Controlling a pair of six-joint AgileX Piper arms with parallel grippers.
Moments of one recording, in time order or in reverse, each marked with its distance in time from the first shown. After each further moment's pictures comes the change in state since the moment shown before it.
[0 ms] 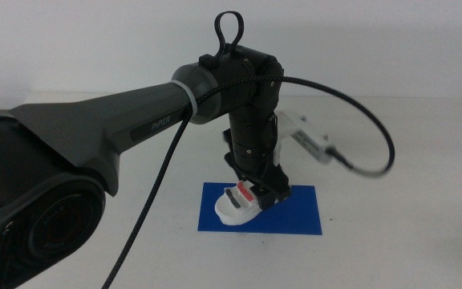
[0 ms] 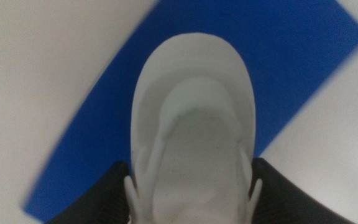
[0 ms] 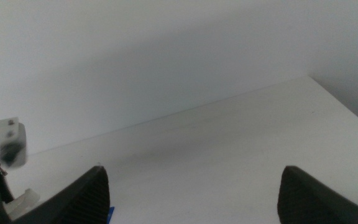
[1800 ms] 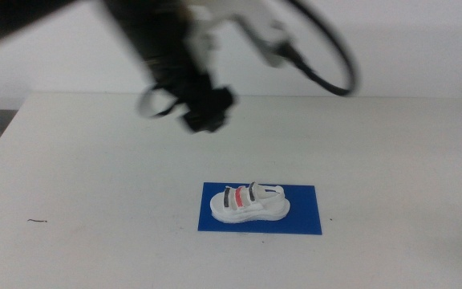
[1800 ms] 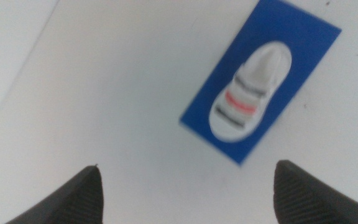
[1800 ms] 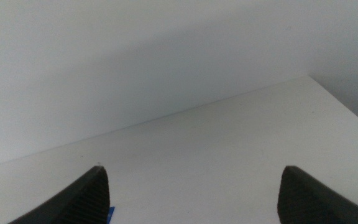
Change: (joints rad) left arm 0.037 -0.598 0.241 0.173 -0.027 0.009; right arm 0.000 0.000 0.000 0.000 0.000 0.000
